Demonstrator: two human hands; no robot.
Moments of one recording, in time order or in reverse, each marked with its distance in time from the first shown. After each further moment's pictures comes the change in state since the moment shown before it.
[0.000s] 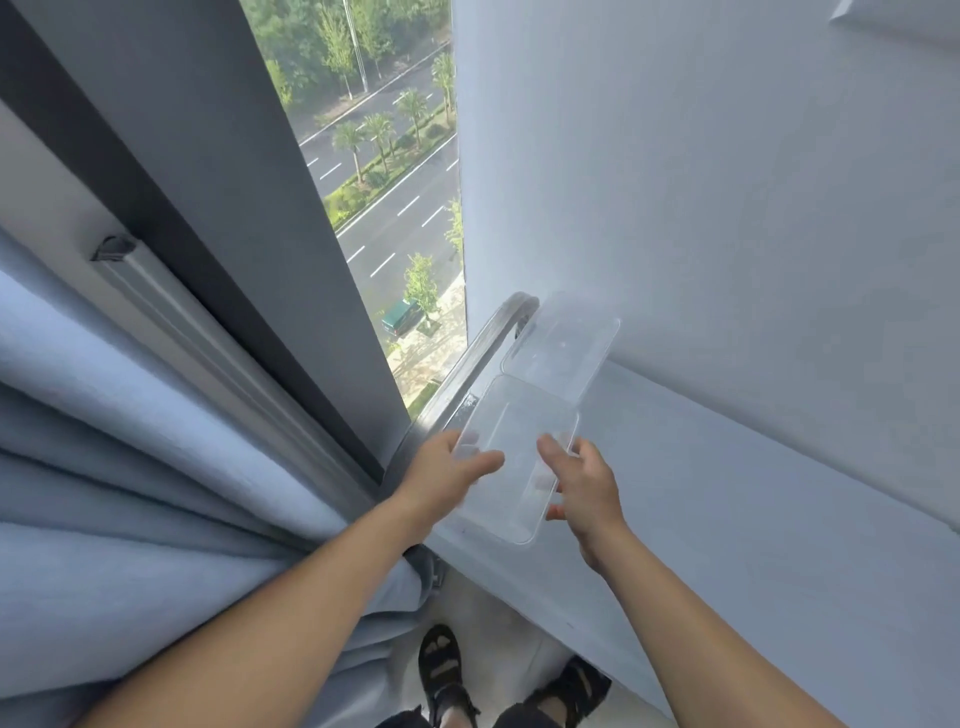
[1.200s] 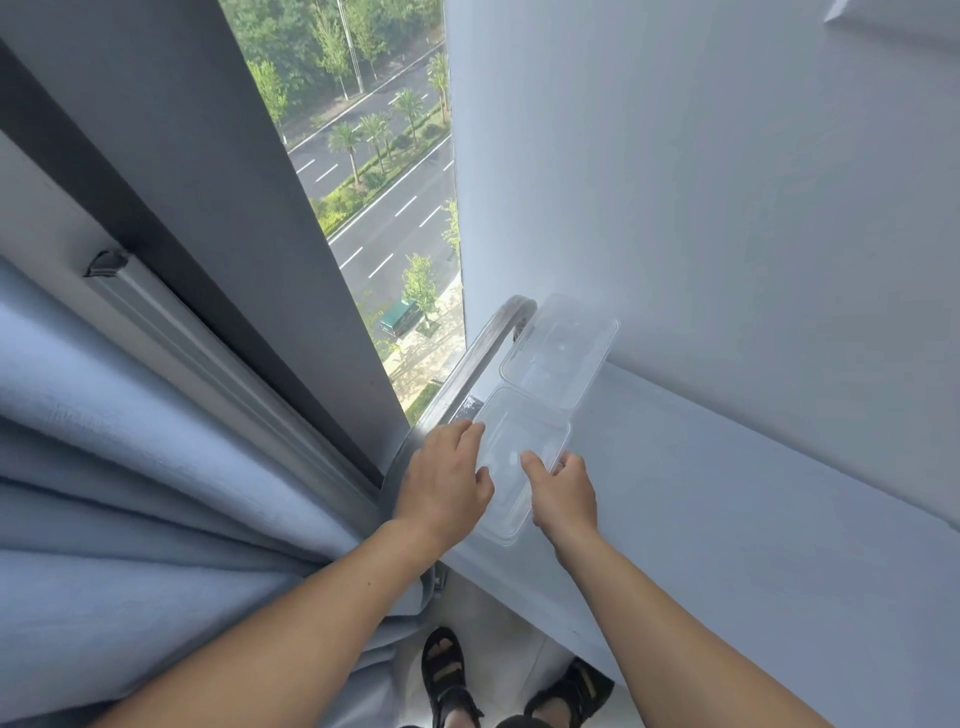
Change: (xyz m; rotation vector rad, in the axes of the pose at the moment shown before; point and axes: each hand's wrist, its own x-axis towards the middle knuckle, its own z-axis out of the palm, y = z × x) left_hand 0.013 -0.017 0.010 0.984 0.213 0.432; right_hand 0.016 0.012 0.025 -0.304 0.169 0.136
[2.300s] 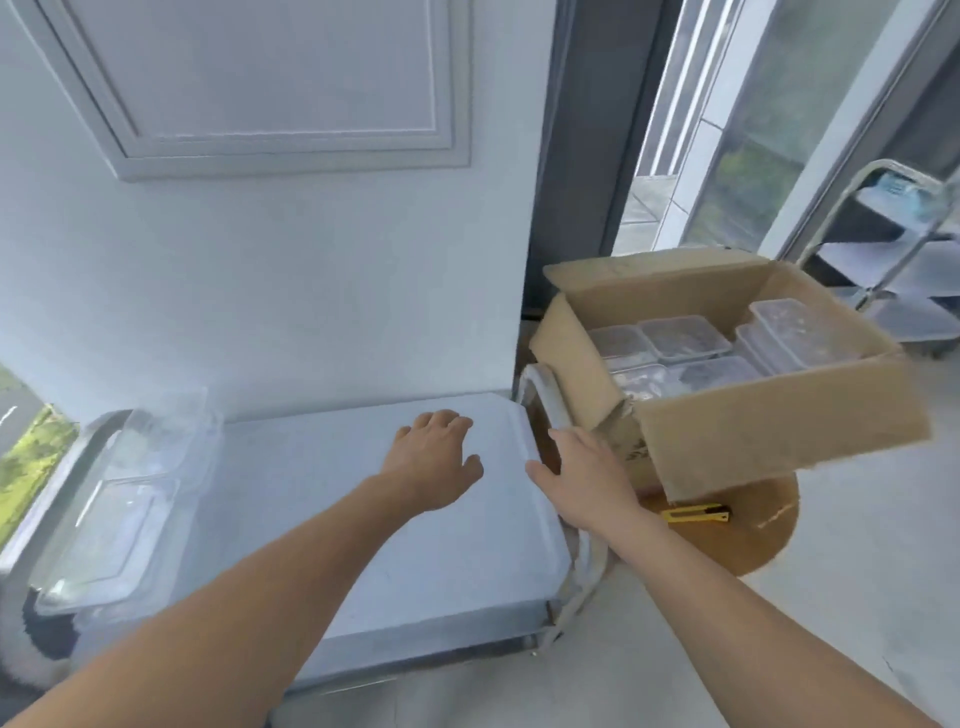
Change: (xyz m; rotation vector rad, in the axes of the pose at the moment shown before) left_hand -0.138 0.402 0.055 0.288 -0.273 0.691; right_hand -0.198 0.218 -0.415 -0.460 0.465 -0.161
